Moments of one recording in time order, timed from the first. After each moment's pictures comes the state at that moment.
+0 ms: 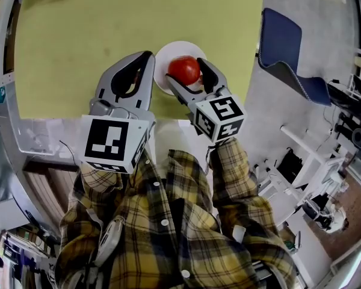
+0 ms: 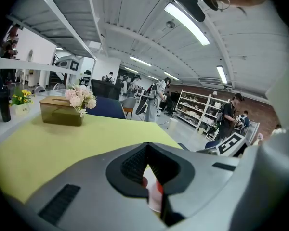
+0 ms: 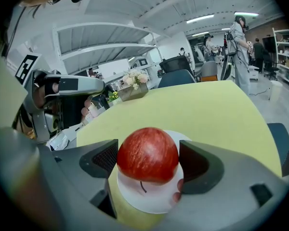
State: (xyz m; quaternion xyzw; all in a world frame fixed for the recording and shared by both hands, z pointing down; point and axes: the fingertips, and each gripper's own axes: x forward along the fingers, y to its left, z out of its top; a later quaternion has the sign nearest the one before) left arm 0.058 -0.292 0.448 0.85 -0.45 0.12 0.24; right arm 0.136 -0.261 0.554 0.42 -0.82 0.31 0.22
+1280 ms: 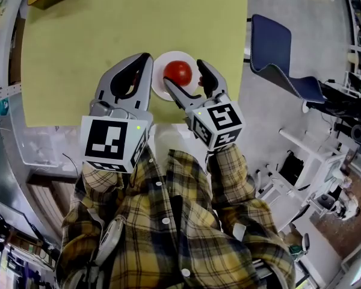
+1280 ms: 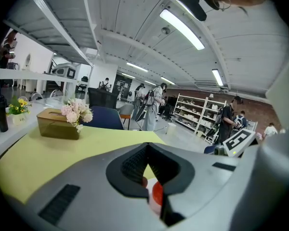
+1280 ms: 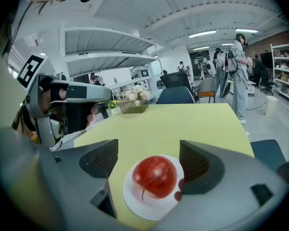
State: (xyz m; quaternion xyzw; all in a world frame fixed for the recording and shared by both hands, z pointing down) left arm 0.059 -0.302 0.405 0.87 -0.44 0.10 0.21; right arm 0.135 -0.276 0.490 0.46 -0.83 0.25 0.20
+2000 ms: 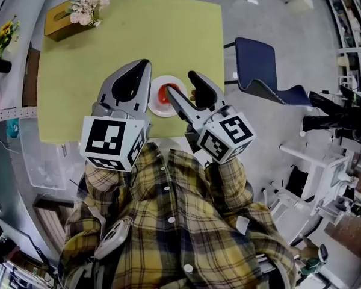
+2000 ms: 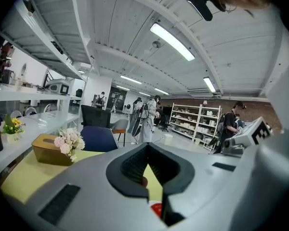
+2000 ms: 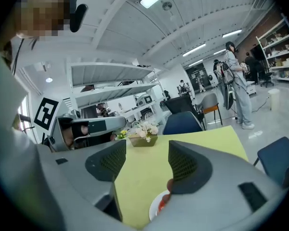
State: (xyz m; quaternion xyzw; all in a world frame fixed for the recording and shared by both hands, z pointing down) left arm 0.072 -0.306 0.302 0.89 -0.44 0.05 0.16; right arm 0.141 -0.276 0.343 0.46 -0.85 0.23 0.04
